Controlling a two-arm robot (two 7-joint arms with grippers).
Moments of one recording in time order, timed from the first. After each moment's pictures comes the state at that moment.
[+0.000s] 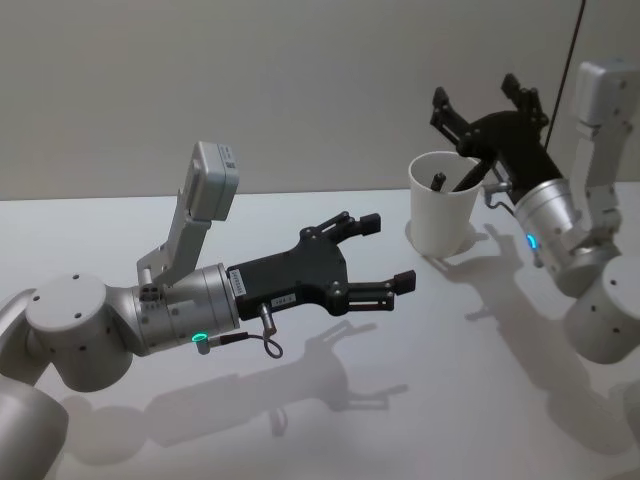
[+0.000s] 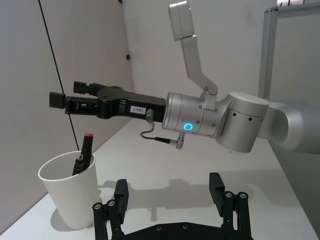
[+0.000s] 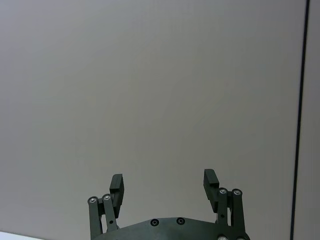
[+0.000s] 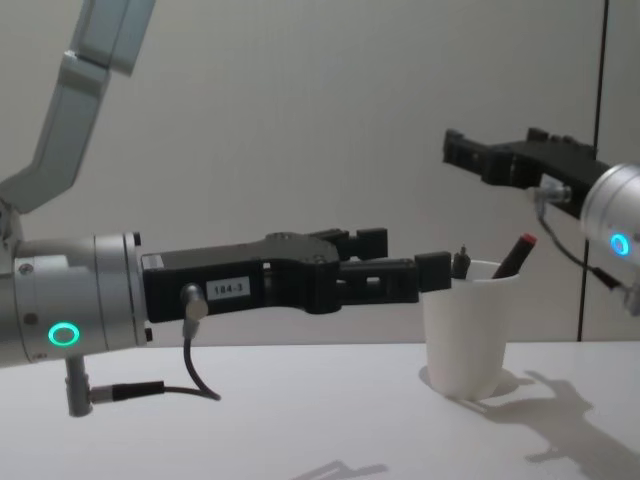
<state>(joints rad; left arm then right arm) -0.39 0.40 0.40 -1.43 -0.51 0.04 -0.92 0.40 0.10 -0.27 -1.34 0.22 -0.14 0.08</state>
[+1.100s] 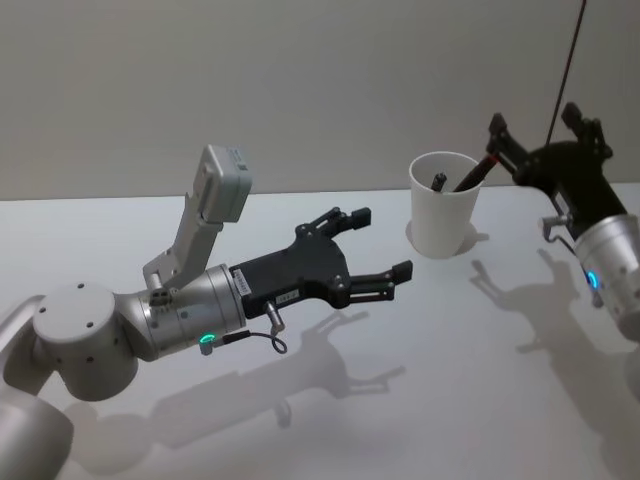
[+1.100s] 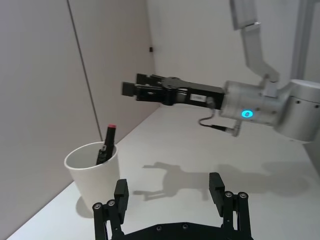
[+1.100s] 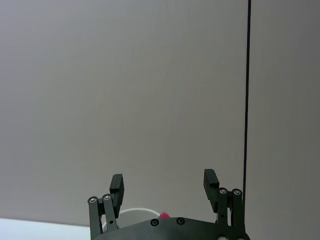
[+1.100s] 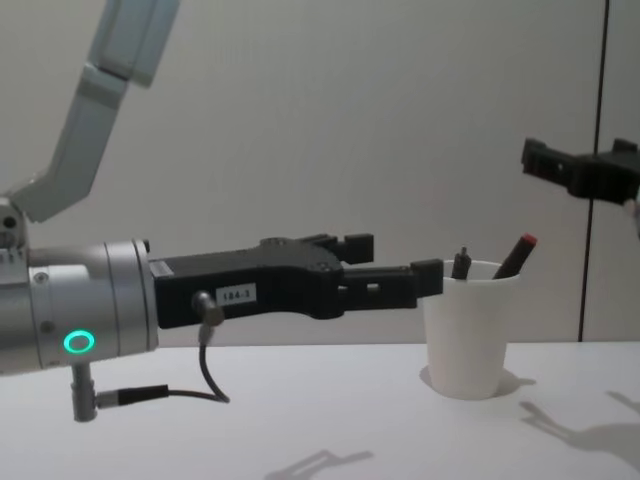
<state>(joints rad) -0.37 0.40 0.41 -1.45 -0.47 0.04 -0.79 0.23 0.20 -0.22 -1.56 0.27 -0.07 0.03</state>
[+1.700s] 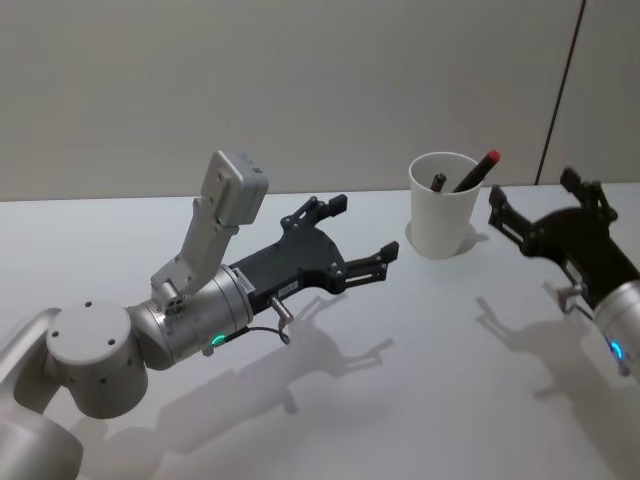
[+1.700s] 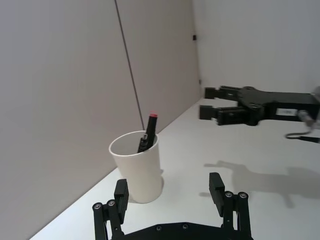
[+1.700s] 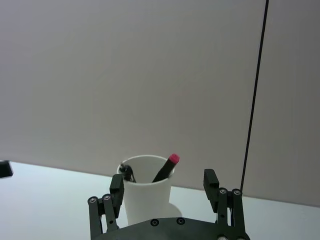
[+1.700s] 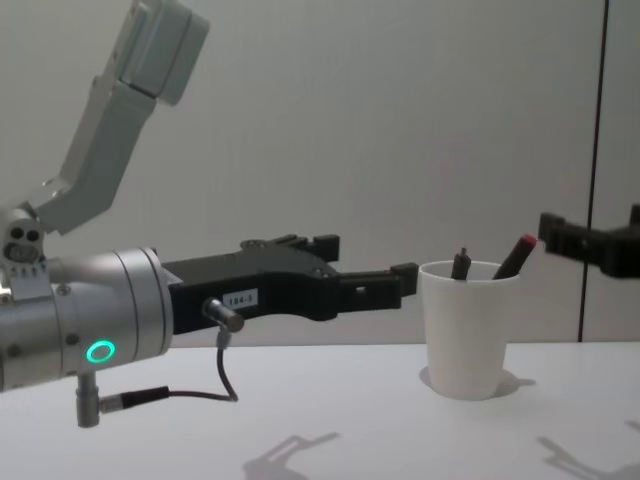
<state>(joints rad) -0.33 0.39 0.42 -1.51 -0.39 0.03 -0.56 0.06 0.30 -0.23 -1.70 0.28 0.00 0.06</state>
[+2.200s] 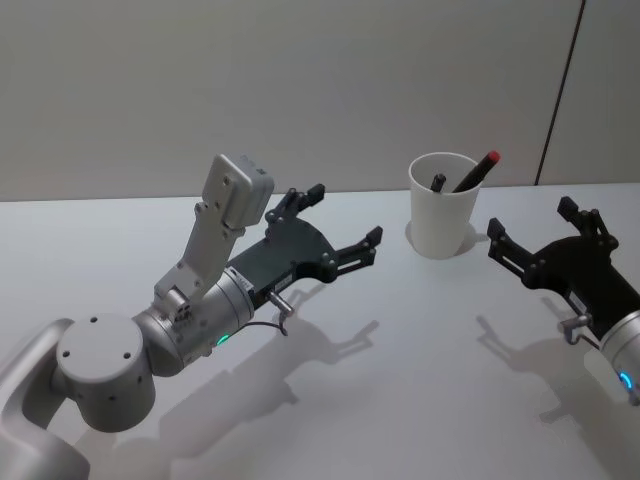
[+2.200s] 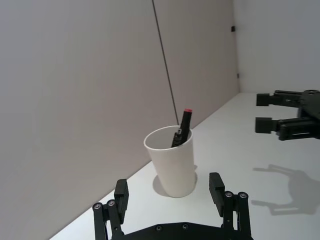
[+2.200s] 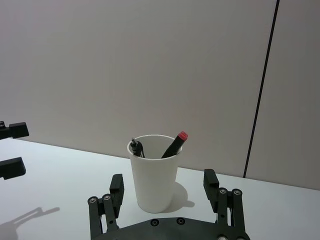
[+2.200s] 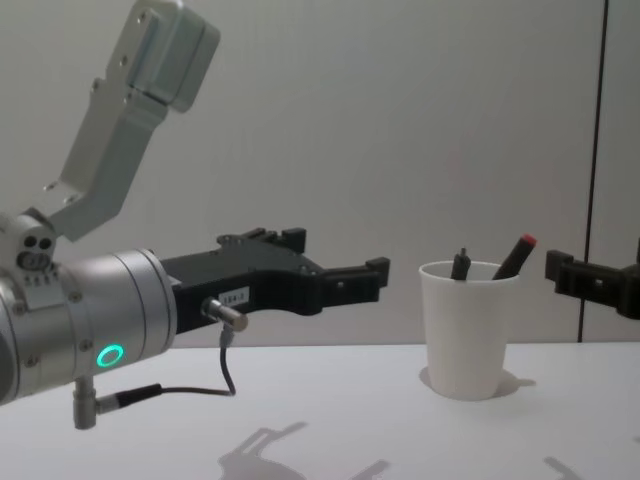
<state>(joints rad) -0.30 0.39 0.43 -1.55 -0.32 0.02 -0.36 -0.01 0.34 -0.23 -1.77 0.29 0.03 0.07</state>
